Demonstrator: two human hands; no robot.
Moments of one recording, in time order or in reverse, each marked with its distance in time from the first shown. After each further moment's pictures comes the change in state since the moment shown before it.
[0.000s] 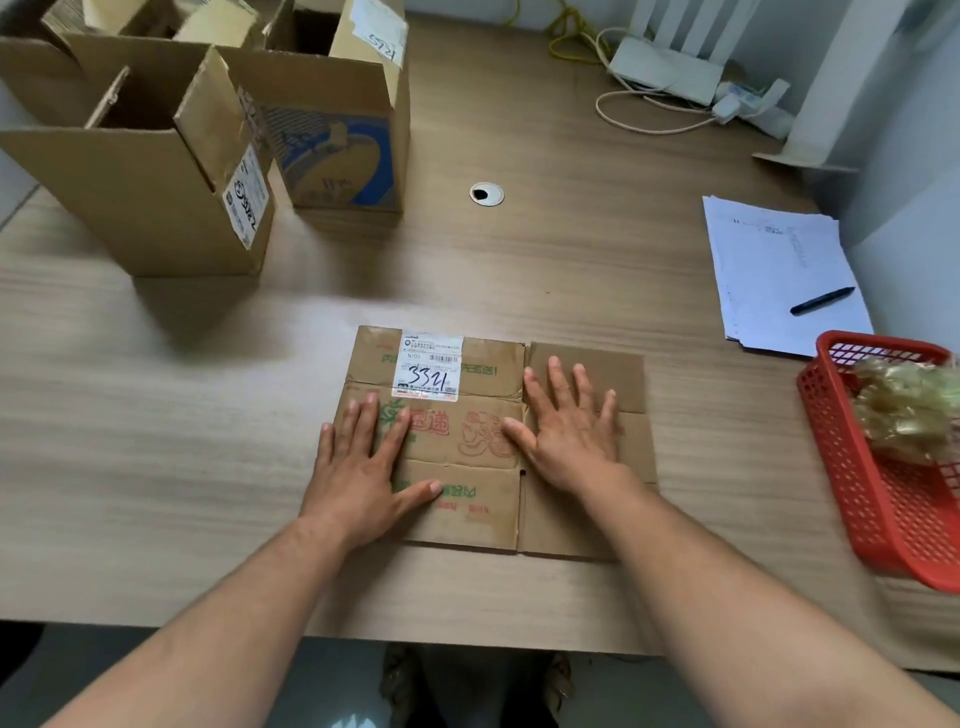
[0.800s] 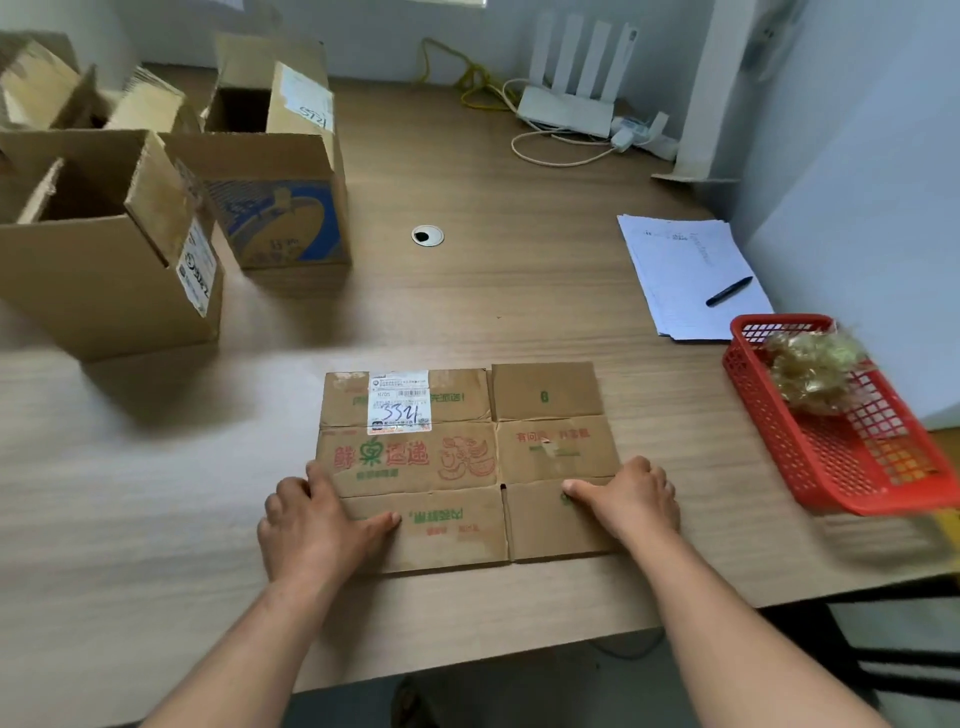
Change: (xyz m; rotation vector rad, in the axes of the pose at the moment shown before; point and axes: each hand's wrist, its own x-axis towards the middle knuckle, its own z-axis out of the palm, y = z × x) left_hand -0.011 -0.015 -0.016 -0.125 0.130 -0.305; right_hand -0.077 0.040 0.006 0.441 0.077 0.759
